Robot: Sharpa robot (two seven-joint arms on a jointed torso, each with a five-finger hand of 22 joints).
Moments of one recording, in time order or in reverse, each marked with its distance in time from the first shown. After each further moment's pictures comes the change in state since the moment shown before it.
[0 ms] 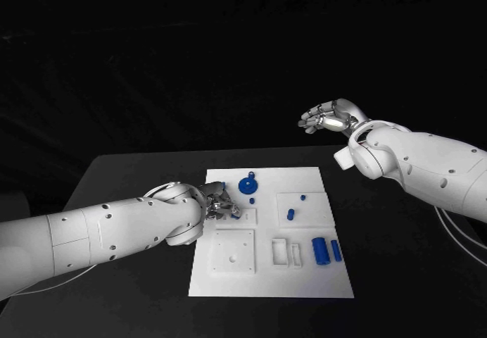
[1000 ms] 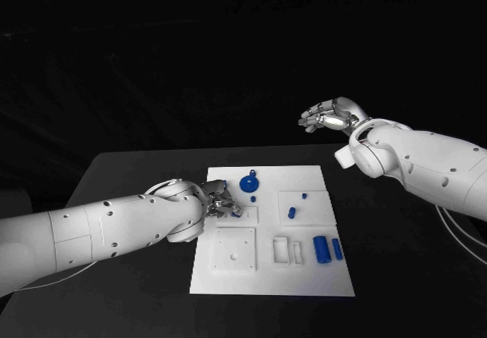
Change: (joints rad) left arm 0.001 -0.001 0.002 0.000 -0.015 0.020 -0.004; left_hand -0.007 0.007 -0.002 -0.005 0.035 0.000 0.000 0.001 0.042 -0.006 0.001 0.007 -0.002 -0.003 -0.003 0.005 -0.011 0.000 -0.002 0.002 0.001 0.000; right arm 0.000 0.005 0.000 0.000 0.000 0.009 0.001; right_hand 0.000 0.000 -0.003 0.003 -0.001 0.000 0.000 0.000 -0.005 0.004 0.004 -0.008 -0.014 0.004 0.003 -0.008 -0.006 0.000 -0.003 0.003 -0.008 -0.005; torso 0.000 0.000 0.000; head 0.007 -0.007
